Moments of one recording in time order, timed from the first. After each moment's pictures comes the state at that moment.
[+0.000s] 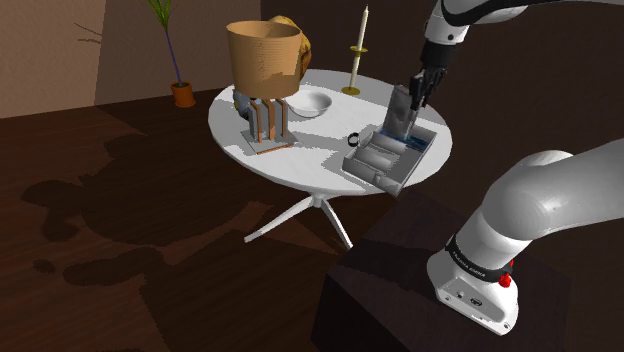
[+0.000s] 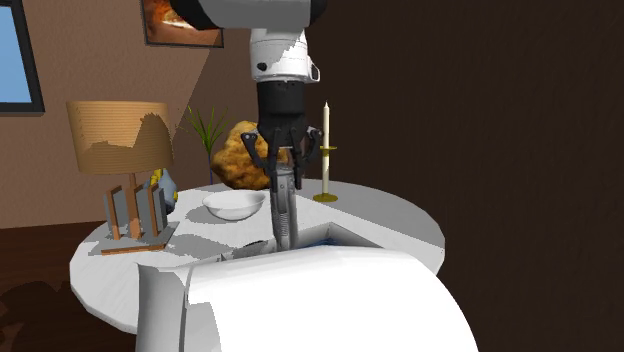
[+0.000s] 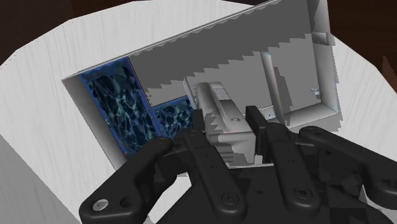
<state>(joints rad) -0.16 -0.66 -0.26 -2.50 -0.19 1.85 -0.16</state>
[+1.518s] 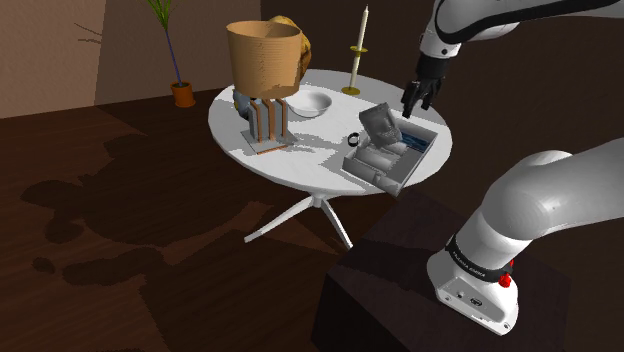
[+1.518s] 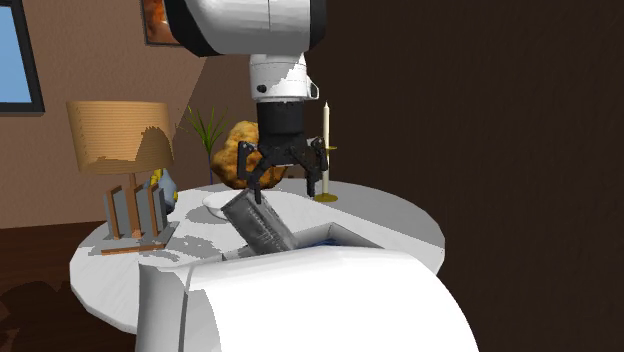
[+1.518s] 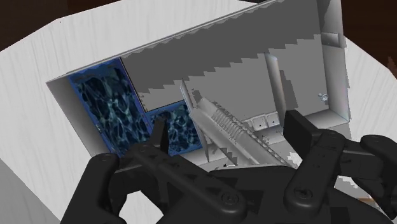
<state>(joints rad) -0.16 -0.65 -0.26 -2.56 -0.20 1.93 -0.16</state>
